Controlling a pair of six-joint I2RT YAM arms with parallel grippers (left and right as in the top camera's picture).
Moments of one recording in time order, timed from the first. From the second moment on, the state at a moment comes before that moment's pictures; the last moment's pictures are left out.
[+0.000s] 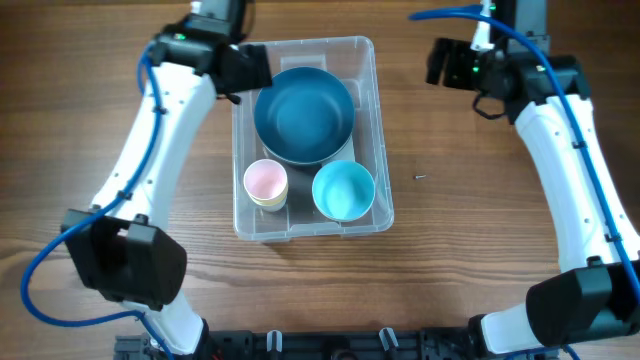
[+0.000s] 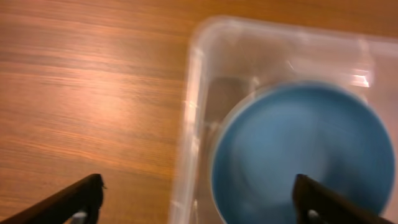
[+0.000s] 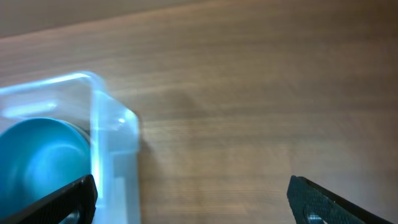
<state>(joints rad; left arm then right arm) -0.25 1.87 1.83 -1.07 -0.18 -0.41 0.11 1.66 1.60 -0.81 0.00 0.21</state>
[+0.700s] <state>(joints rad) -0.37 1.20 1.57 -1.16 -0.21 -0.48 0.19 1.11 1.29 -0.99 0.10 0.36</state>
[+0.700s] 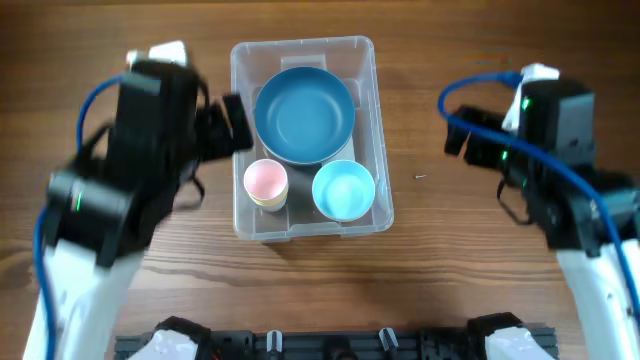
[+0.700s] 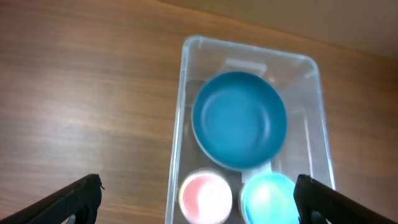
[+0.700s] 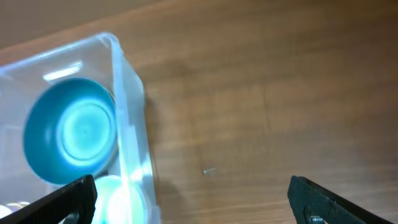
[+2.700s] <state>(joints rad) -0.42 0.39 0.91 -1.14 -0.26 -0.57 0.12 0.02 0.01 0.01 0.04 -0.02</state>
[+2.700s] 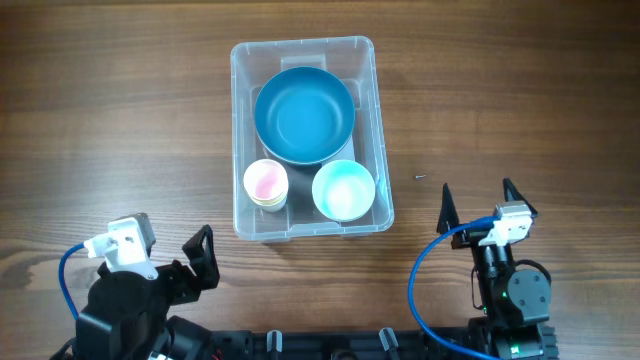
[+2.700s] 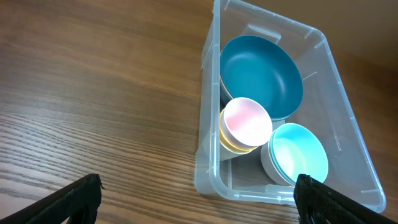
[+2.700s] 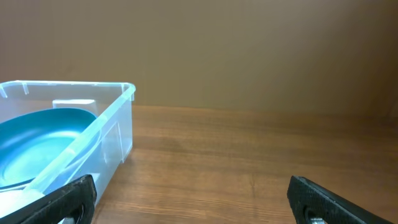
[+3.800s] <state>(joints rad) 0.06 0.10 0.23 -0.11 0.07 -0.09 0.12 0.02 0.01 0.01 0.03 -0.02</state>
